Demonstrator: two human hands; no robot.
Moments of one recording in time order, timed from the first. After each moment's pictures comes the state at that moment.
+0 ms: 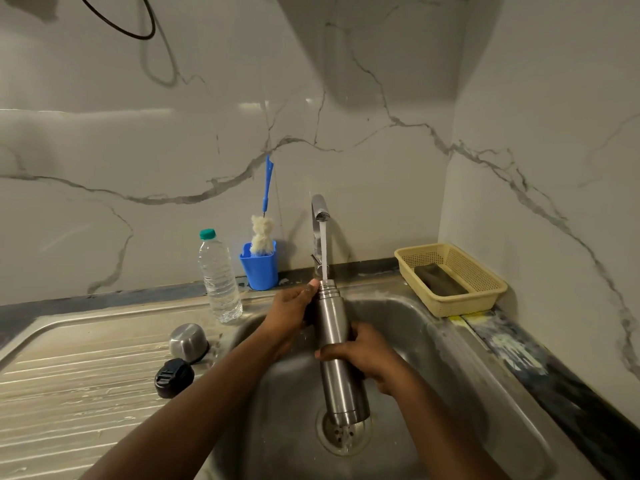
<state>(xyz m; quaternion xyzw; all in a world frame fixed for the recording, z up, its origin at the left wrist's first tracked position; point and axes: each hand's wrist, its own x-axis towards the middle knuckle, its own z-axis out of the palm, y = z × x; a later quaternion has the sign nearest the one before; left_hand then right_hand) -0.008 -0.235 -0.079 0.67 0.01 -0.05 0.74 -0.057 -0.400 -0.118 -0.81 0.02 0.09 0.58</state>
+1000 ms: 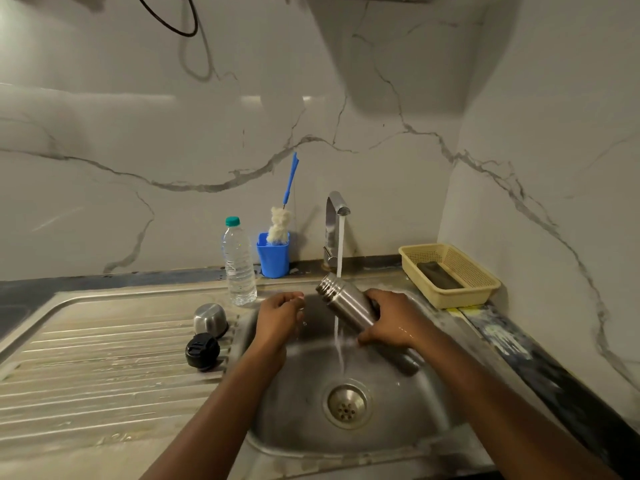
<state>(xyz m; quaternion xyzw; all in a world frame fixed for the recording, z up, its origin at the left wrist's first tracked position) -0.066 -0.190 -0.083 0.65 0.10 -0.01 0.75 -0.084 -0.416 -0.053 -0.97 -0.06 -0.03 0.22</state>
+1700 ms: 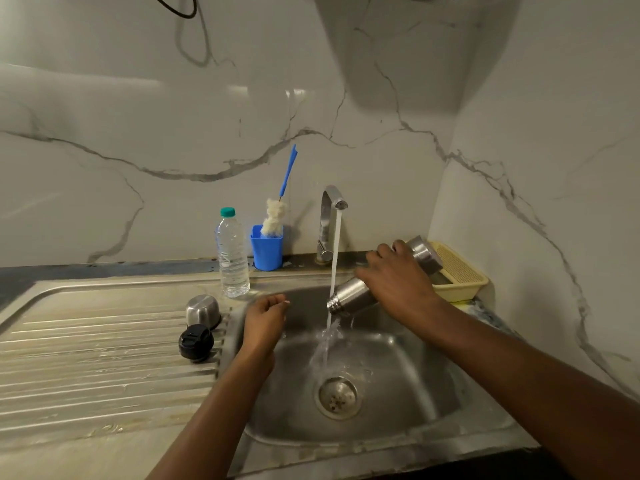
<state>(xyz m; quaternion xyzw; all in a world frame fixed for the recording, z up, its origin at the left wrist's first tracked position) -0.071 -0.181 -0.104 0.67 0.11 0.04 0.73 -0.087 -0.406 0.003 -0.93 -0.15 -0.17 -0.29</state>
